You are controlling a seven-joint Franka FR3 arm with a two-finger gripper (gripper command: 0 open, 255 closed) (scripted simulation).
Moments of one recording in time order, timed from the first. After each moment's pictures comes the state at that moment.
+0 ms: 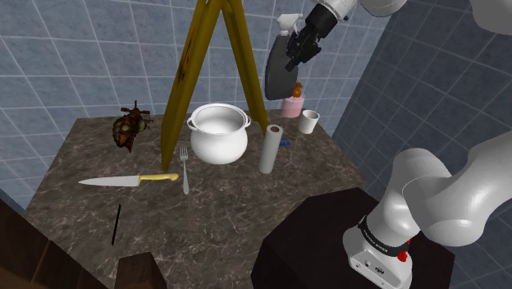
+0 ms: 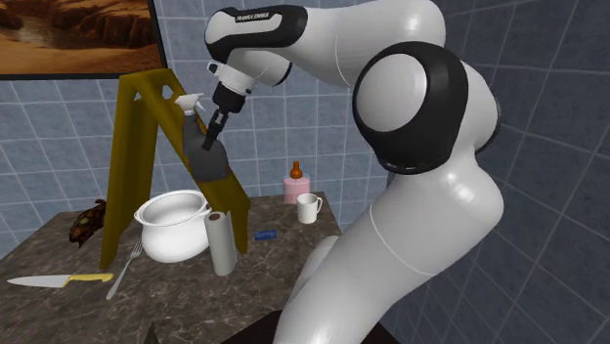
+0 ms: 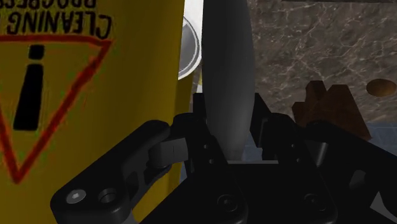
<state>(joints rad) 0.60 -0.54 -0.61 -2.11 0.19 1.91 -1.14</state>
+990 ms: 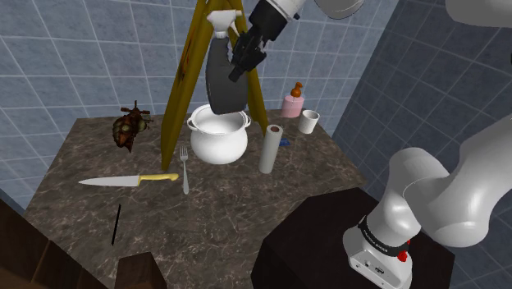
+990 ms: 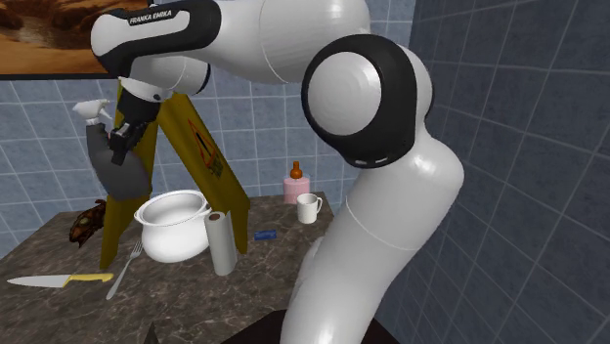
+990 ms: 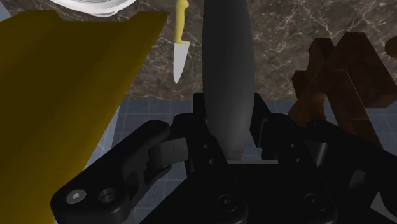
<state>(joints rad) 0.72 -0.38 -0.38 -2.08 0.27 2.11 -0.87</state>
